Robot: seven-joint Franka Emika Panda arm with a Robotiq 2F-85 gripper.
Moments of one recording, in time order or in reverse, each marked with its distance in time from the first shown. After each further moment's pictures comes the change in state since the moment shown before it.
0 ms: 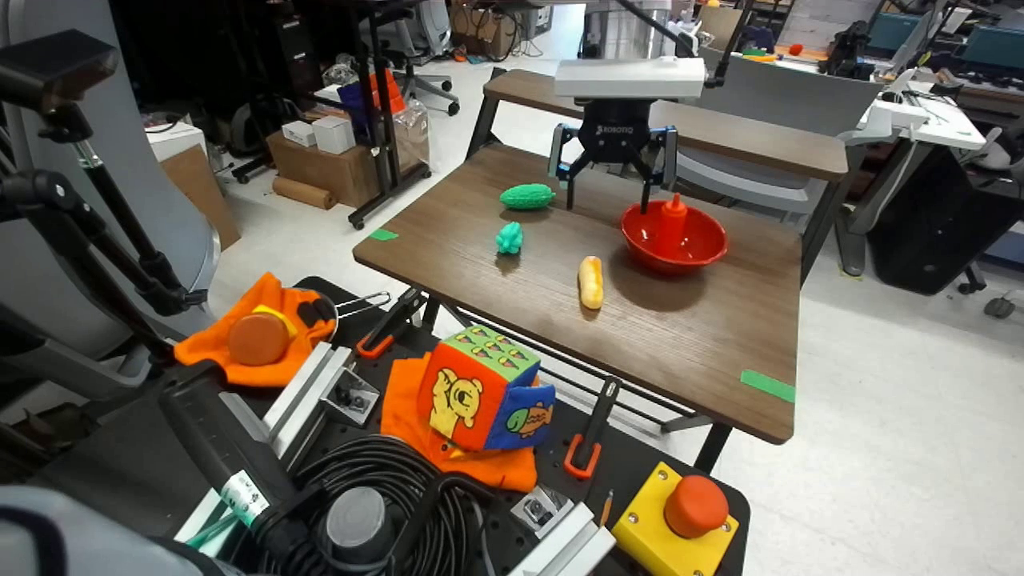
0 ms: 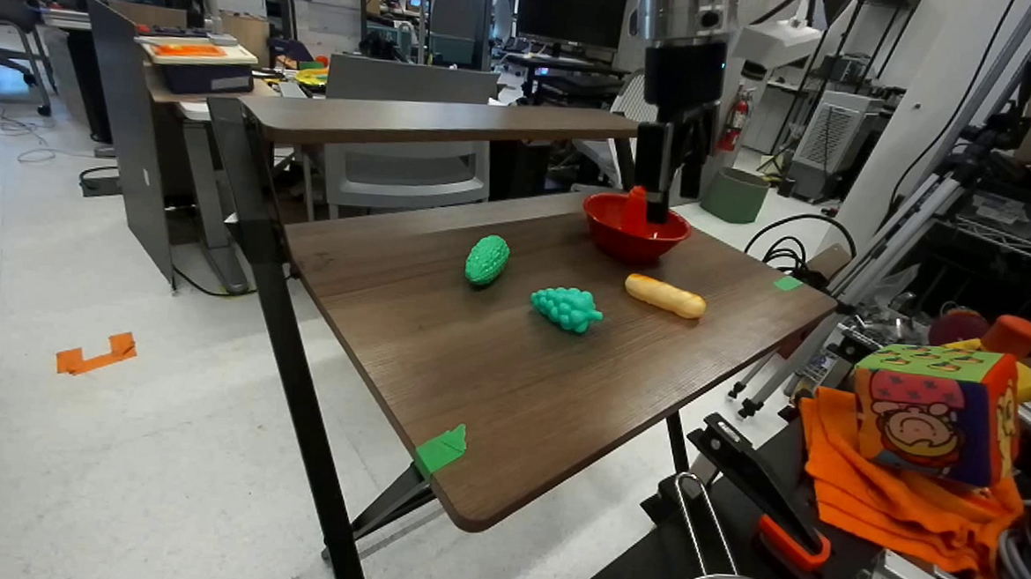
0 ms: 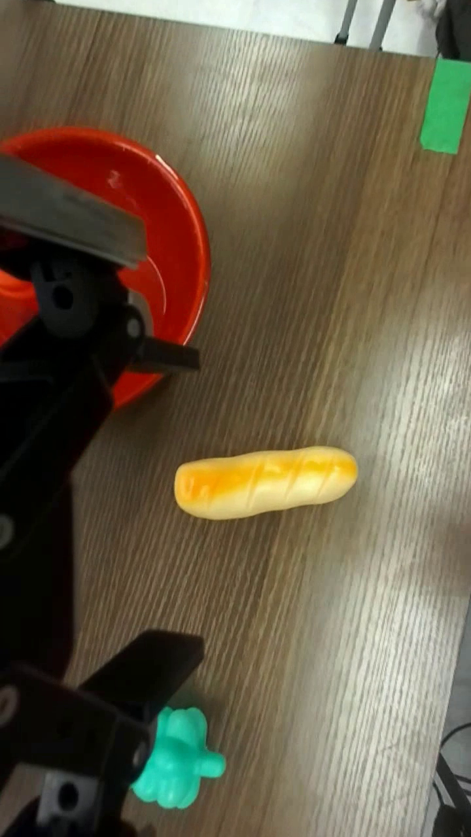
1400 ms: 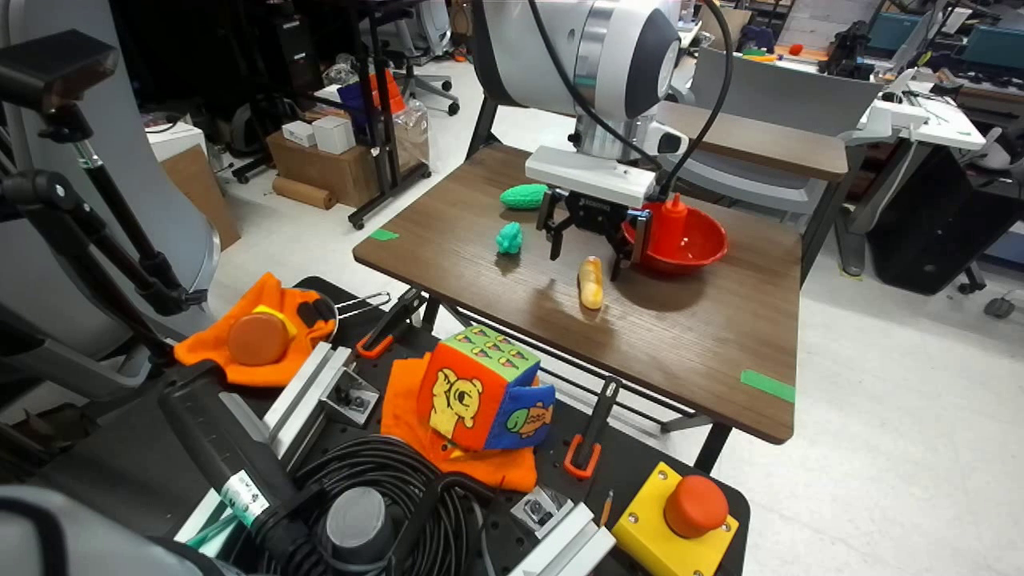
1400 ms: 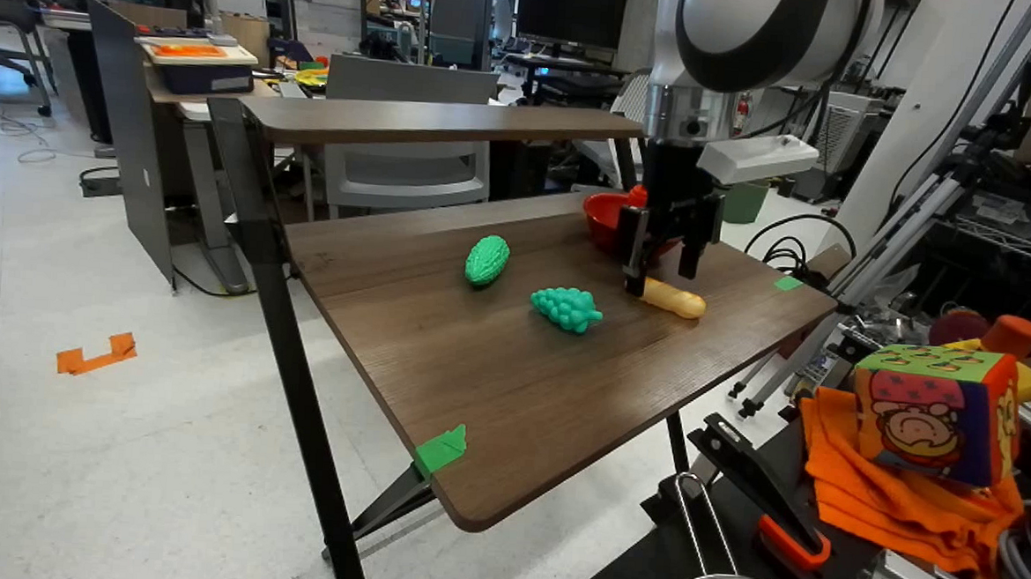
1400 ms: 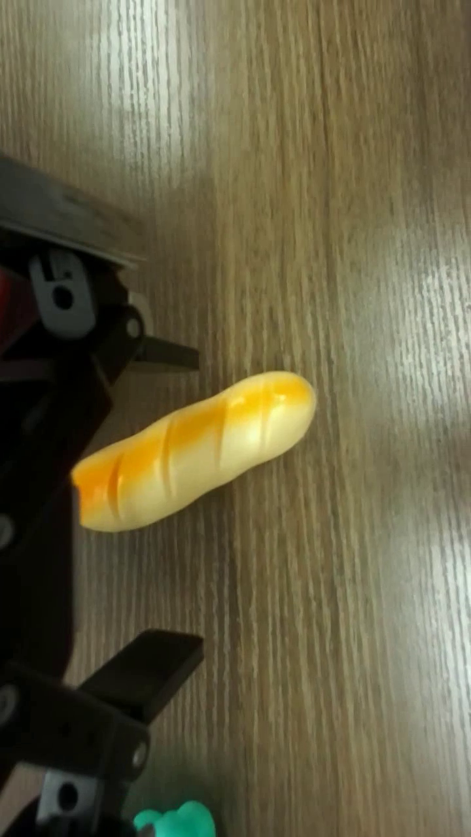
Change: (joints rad) arm 0.041 0.119 -0.082 -0.091 0.159 0.255 0.182
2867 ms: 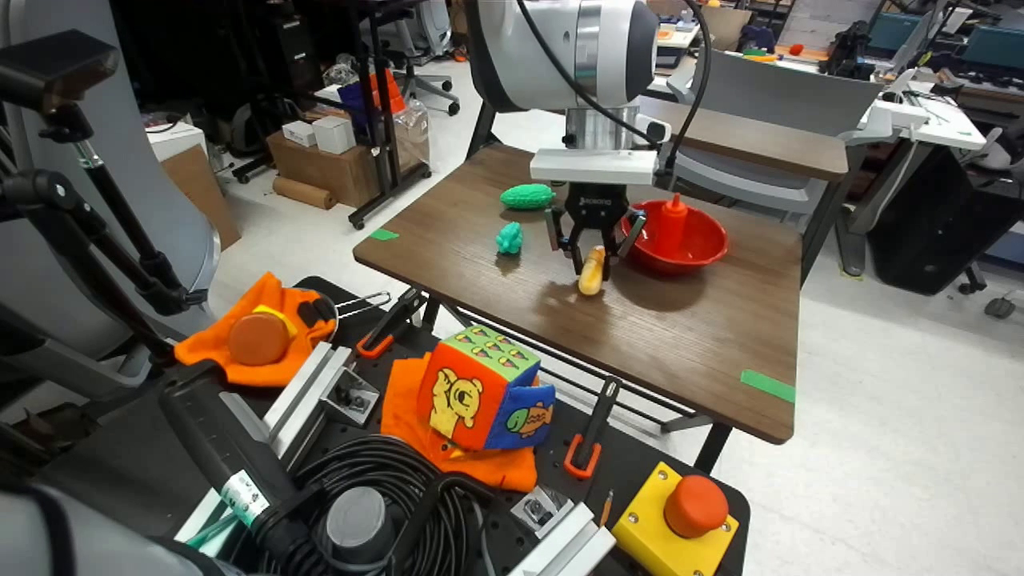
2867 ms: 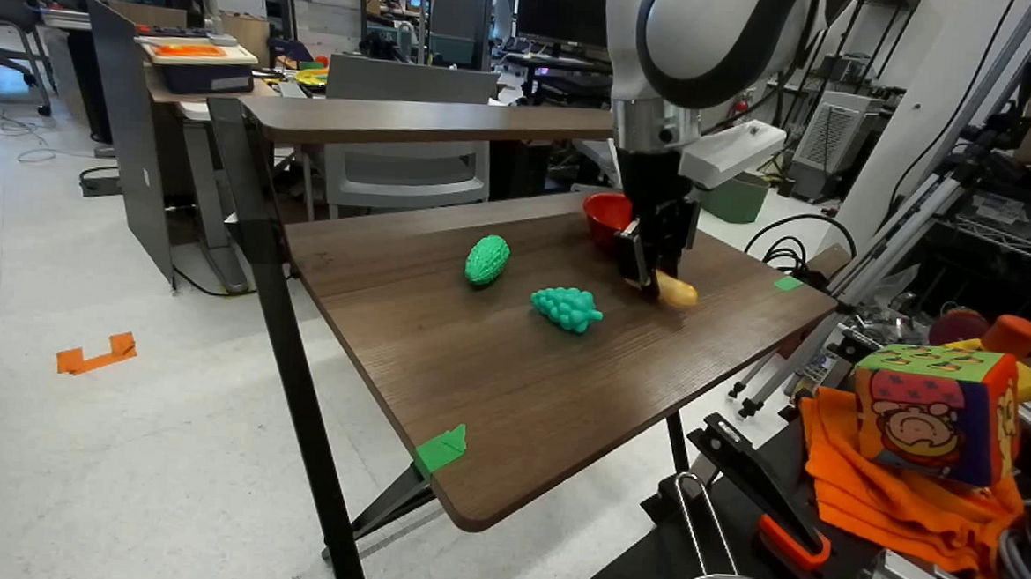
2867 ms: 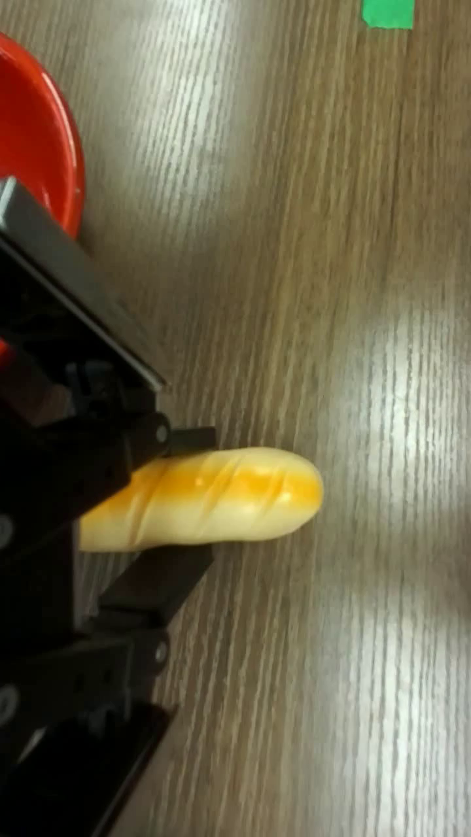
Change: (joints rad) arm 0.082 0.073 -0.044 0.127 -0.165 -0.149 0.001
